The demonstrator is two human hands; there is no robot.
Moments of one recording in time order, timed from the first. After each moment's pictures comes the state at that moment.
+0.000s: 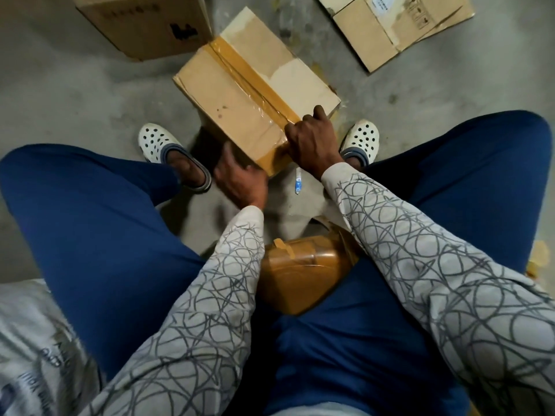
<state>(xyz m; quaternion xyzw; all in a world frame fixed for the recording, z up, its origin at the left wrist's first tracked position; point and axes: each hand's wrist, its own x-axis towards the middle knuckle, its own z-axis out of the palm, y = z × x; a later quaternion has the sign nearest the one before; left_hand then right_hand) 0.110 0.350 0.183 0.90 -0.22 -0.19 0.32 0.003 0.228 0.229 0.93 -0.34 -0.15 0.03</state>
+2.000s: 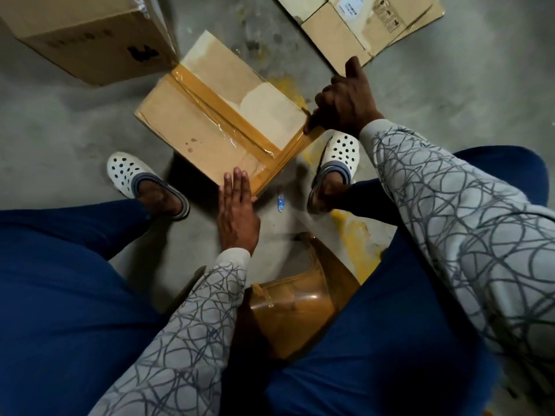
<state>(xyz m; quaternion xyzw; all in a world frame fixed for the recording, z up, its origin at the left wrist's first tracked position) 0.091 0.347 0.155 0.81 -0.56 -0.16 0.04 -0.079 0.070 0.214 0.92 -0.34 -0.18 0.04</state>
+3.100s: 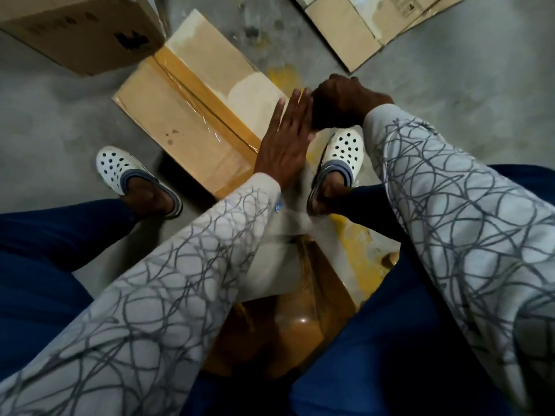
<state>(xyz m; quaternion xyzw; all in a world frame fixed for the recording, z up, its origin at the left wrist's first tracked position) 0.040 0.183 0.136 0.65 -0.76 -0.02 0.03 -0.077 0.045 0.193 0.85 -0.43 -0.22 -0.22</state>
